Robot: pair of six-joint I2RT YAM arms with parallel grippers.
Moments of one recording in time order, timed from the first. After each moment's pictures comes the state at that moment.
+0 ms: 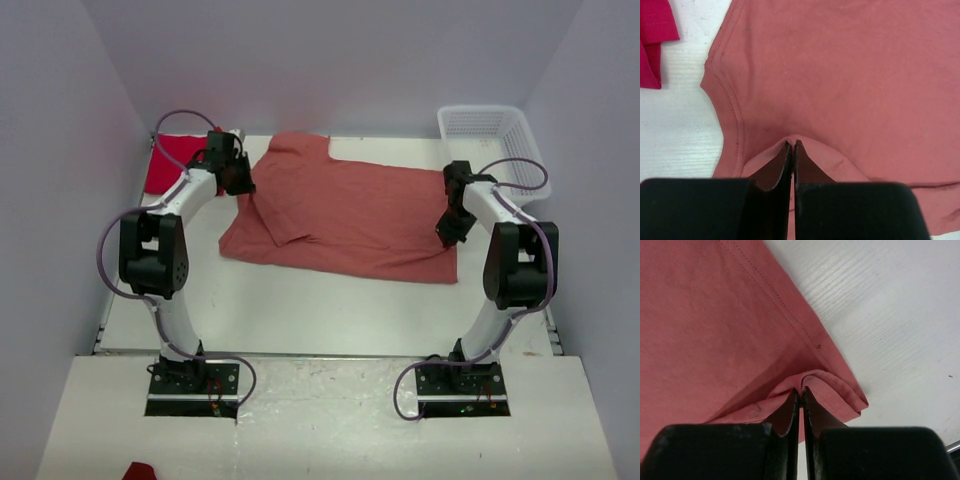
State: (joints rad) left arm -0.14 1.91 1.47 -0.40 0.13 -0.33; right arm 0.01 1.81 1.31 -0.91 0.27 0.69
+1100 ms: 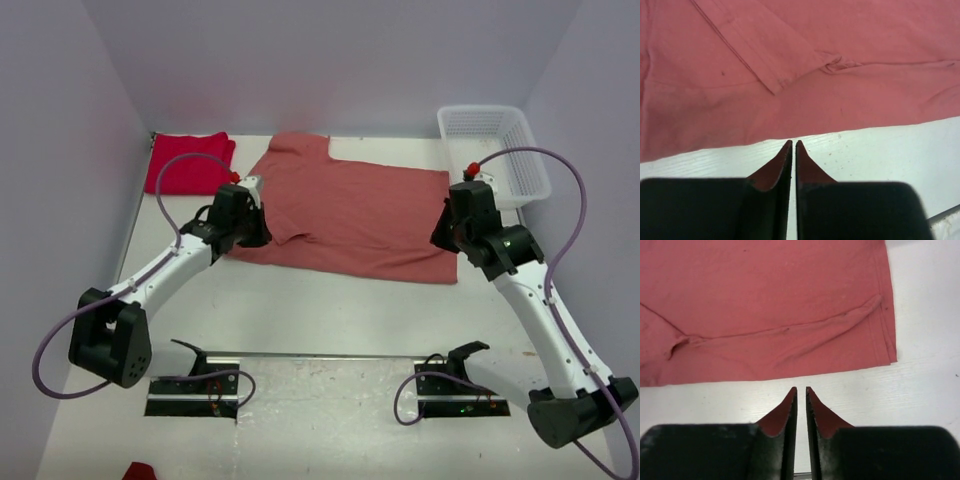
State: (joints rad) left arm -0.36 1.35 0.92 -0.35 0.11 -0.38; right arm 0.35 1.05 1.17 -0.93 0.26 0.60
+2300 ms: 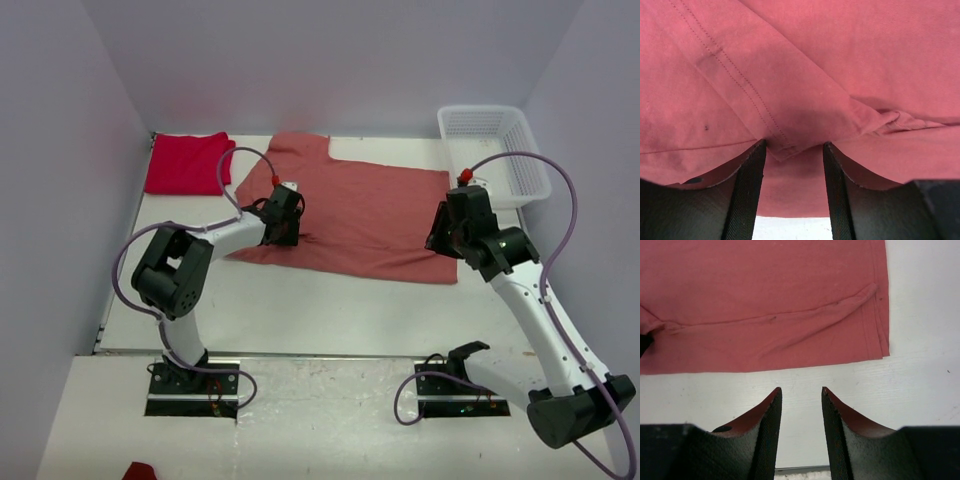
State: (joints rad) left arm -0.54 1.82 1.12 -0.30 -0.23 -0.38; right arm 0.34 1.03 1.12 -0.94 0.24 0.54
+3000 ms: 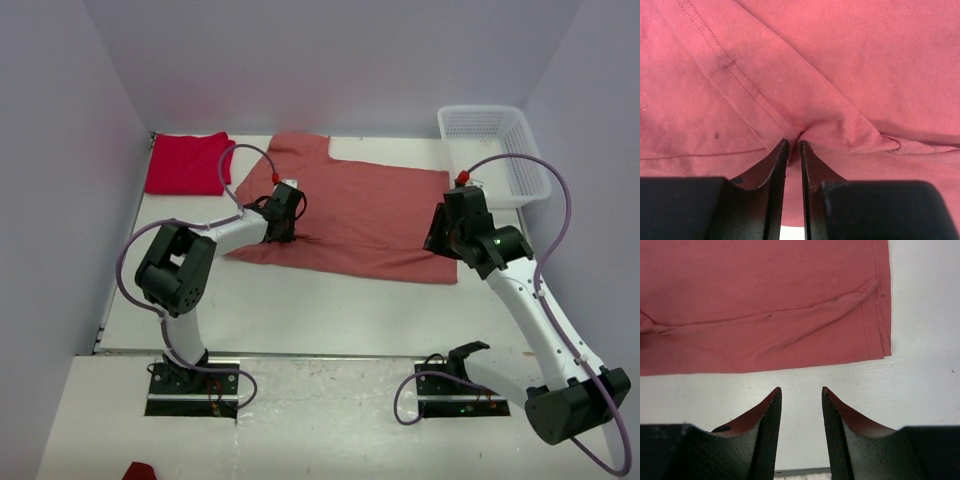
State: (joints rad) left arm -0.54 1.85 1.16 -0.31 -0.29 -0.38; right arm 0.32 1.05 1.09 -0.91 0.23 0.54
